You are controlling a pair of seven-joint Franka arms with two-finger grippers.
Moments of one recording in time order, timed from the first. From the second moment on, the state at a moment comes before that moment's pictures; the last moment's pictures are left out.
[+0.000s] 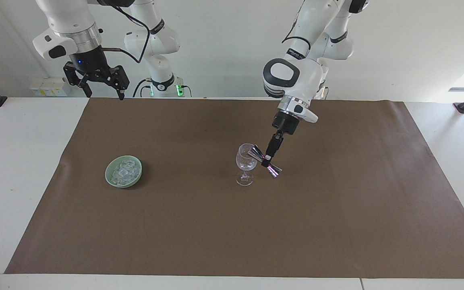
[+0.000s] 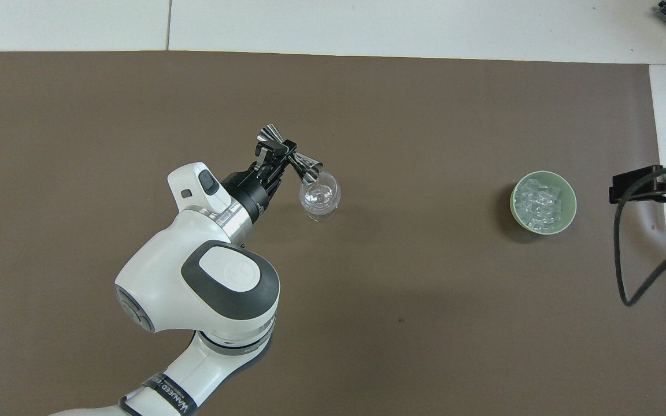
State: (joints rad) left arm -0.39 0.19 -0.32 -1.95 -1.69 3.25 0.03; right arm 0.08 -0.04 -0.05 -1.52 -0.06 1.49 0.09
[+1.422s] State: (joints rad) left arm -0.39 0.19 -0.32 -1.95 -1.68 3.25 0.18; right arm 0.08 -0.04 -0.05 -1.52 -0.06 1.49 0.09
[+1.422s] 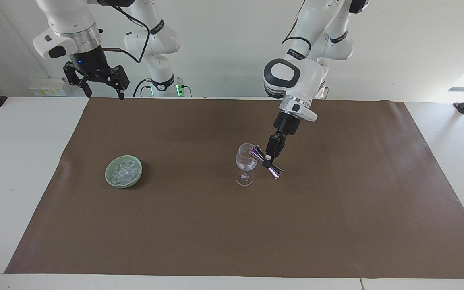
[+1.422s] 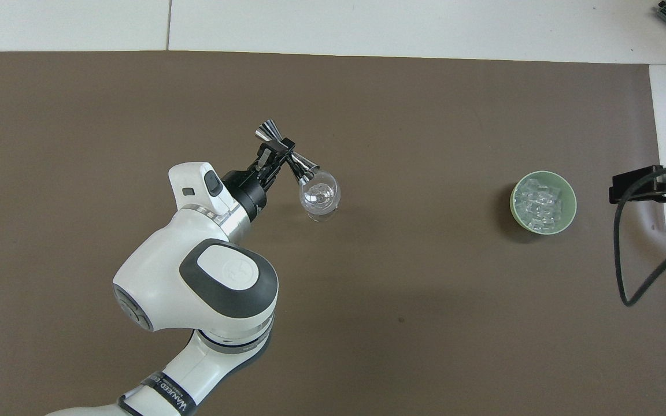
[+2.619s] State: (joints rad) left arm -0.39 0.19 -0.32 -1.94 -1.63 3.26 0.23; right arm 0.08 -0.04 -0.05 -1.52 -0.06 1.49 0.09
